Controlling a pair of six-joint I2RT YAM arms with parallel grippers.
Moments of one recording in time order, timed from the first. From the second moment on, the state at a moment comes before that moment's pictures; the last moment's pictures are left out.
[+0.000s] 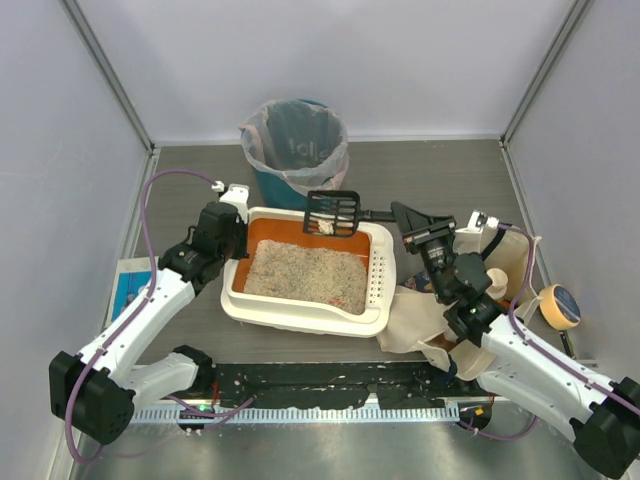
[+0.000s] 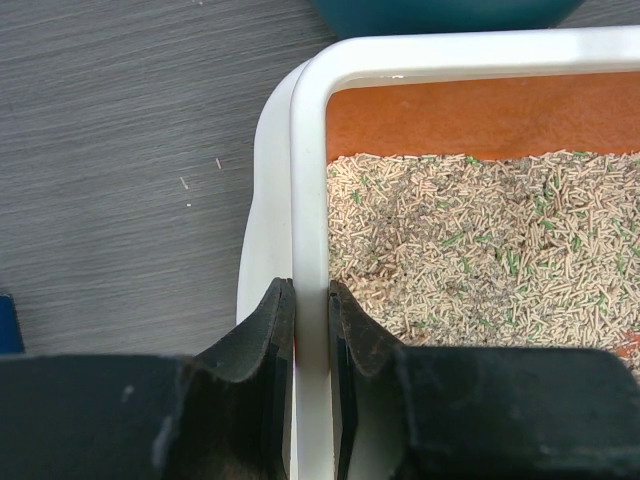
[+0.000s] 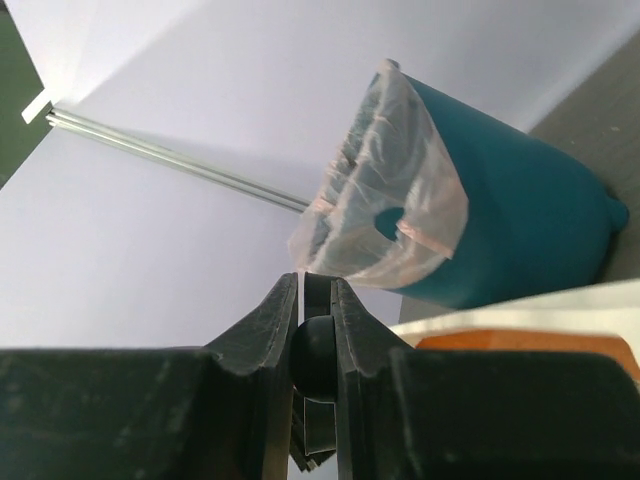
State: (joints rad) left arm -0.45 1.06 0.87 -0.47 -0.22 -0.15; right arm 0.66 0.72 0.39 0.54 0.43 1.20
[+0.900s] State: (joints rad) left arm -0.45 1.04 0.86 -0.49 -0.22 -0.15; right arm 0.44 1.29 1.02 0.69 0.15 0.85
